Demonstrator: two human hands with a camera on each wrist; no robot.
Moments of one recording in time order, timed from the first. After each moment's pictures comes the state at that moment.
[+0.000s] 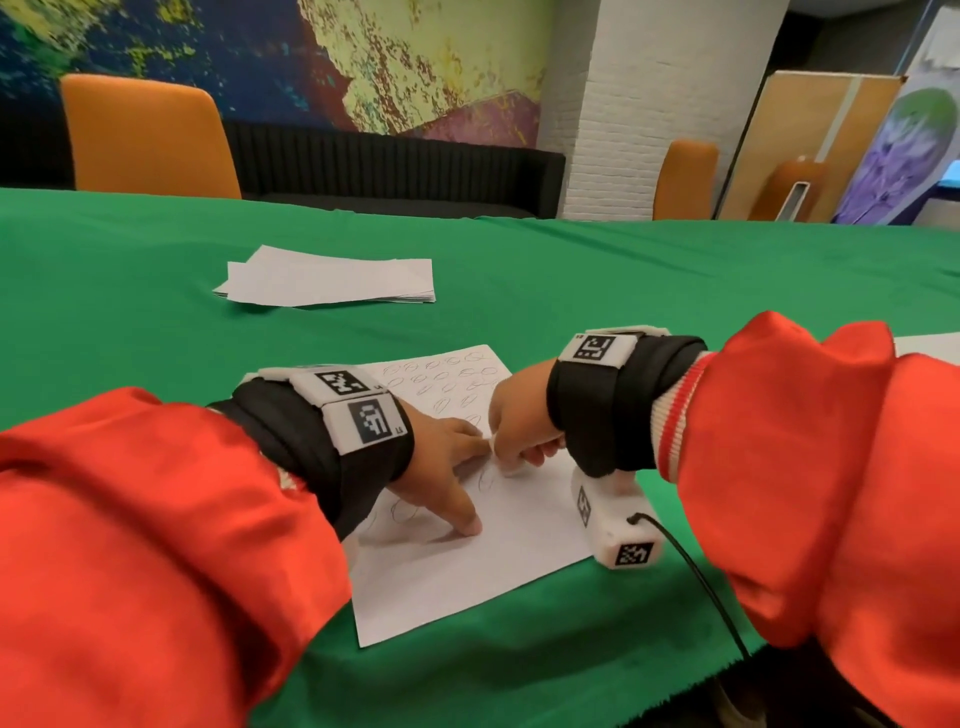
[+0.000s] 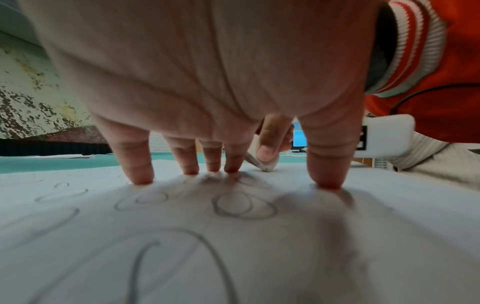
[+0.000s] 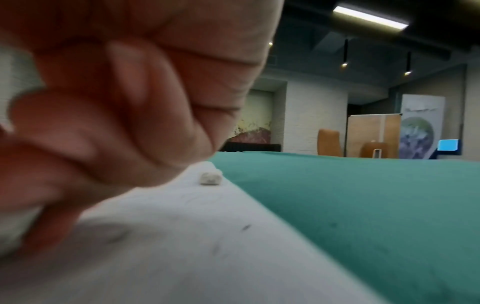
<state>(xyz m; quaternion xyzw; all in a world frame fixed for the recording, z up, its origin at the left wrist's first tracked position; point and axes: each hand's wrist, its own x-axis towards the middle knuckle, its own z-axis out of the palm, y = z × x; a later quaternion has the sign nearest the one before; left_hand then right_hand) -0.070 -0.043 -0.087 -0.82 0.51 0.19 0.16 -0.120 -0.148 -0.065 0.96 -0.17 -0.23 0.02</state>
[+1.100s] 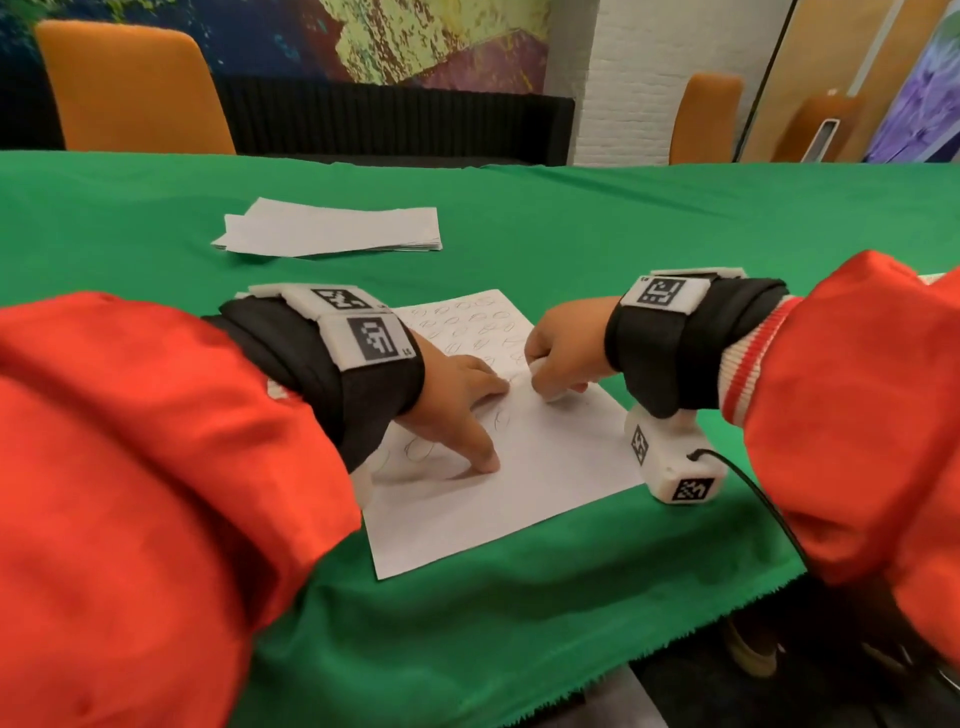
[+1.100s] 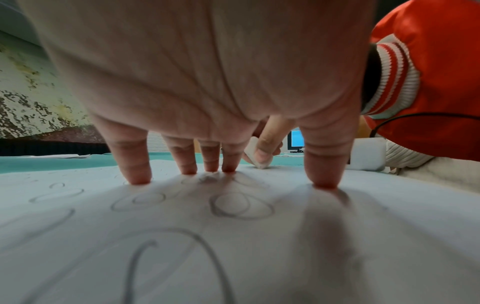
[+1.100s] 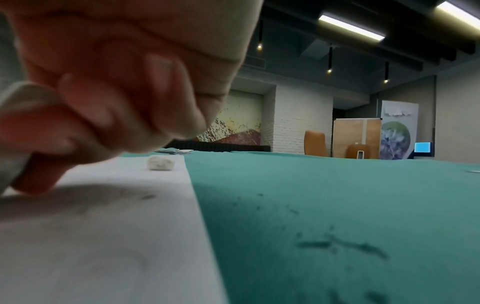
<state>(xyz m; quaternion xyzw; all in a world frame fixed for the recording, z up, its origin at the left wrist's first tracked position) -0.072 -0.046 -0.087 -0.83 0.51 0.17 0.16 -0.132 -0.171 -0.076 0.97 -0.17 -0.15 0.00</state>
